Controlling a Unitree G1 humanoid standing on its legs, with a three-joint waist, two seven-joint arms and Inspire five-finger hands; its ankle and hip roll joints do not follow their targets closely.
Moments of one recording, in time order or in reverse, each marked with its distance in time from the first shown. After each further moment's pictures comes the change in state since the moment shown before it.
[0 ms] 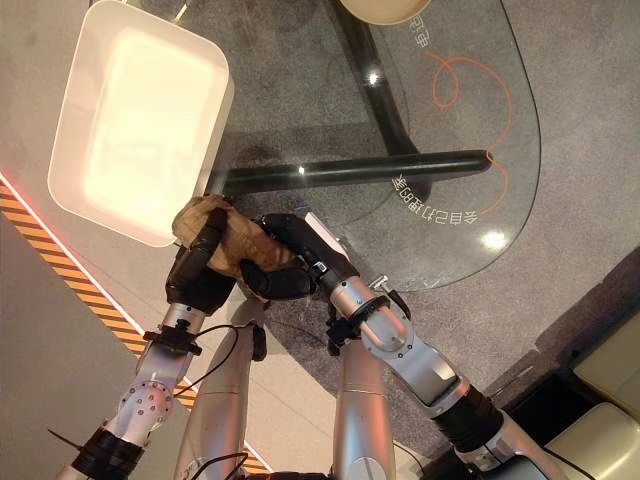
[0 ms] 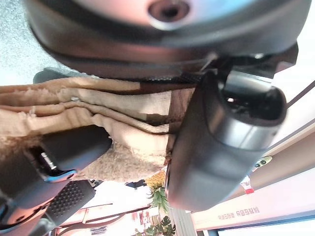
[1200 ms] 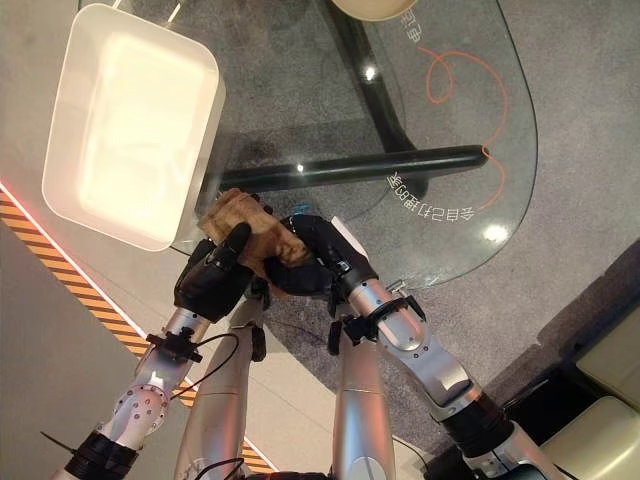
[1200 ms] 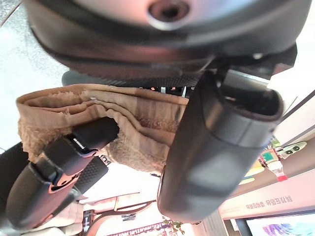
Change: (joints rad) left arm 0.014 0.042 -0.003 -0.017 0.073 0.092 -0.046; right arm 0.035 -0.027 -0.058 0.056 0.081 -0.027 0.022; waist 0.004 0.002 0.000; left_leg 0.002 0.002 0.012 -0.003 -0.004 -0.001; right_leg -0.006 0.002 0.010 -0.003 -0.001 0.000
